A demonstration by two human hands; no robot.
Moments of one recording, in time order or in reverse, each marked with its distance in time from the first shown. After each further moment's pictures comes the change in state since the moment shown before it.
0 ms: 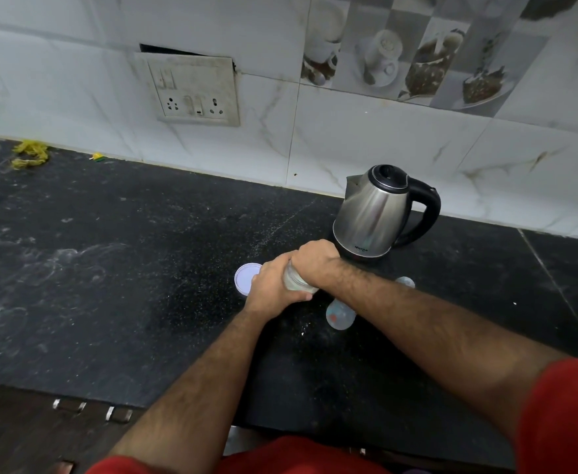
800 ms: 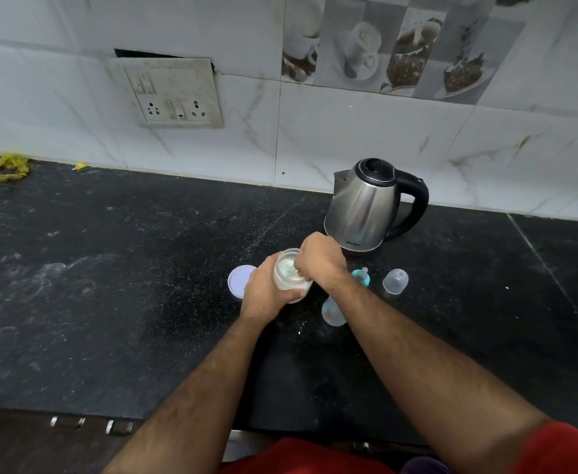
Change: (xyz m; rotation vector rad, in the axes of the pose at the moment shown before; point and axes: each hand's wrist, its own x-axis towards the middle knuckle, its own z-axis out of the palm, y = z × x) left_hand -0.009 0.004 0.001 -0.120 0.022 -0.047; right_hand -0.014 0.010 0.007 1.007 0.123 0.526
